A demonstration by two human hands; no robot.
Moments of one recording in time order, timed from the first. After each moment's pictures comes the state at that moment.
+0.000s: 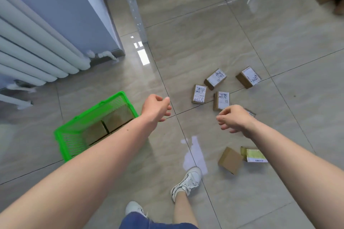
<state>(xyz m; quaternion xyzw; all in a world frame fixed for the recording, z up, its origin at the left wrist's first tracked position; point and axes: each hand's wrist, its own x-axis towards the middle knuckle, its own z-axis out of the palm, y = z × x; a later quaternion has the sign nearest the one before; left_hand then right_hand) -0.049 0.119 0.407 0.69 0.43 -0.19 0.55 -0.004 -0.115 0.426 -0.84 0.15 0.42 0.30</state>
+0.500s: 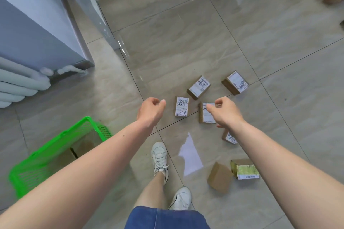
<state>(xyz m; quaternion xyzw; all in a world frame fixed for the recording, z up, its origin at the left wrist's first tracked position) 0.116 0.049 0.333 0.75 0.39 -0.22 0.48 0.155 -0.155 0.360 -0.85 0.23 0.33 0.34</state>
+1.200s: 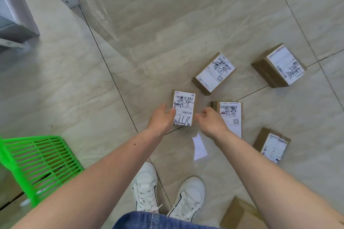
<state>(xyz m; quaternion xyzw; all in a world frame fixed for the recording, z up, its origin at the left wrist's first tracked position) 0.187 0.000 -0.017 0.72 0.39 -0.34 0.46 0.215 -0.147 -0.013 -0.81 0.20 0.45 0.31</state>
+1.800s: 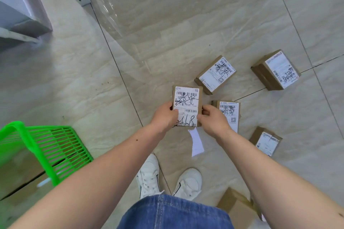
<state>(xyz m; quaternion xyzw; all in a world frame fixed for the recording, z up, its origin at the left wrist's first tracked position) 0.192 0.003 0.005 0.71 0.36 -0.35 0.50 0.215 -0.144 0.013 -0.80 0.19 0.44 0.36</state>
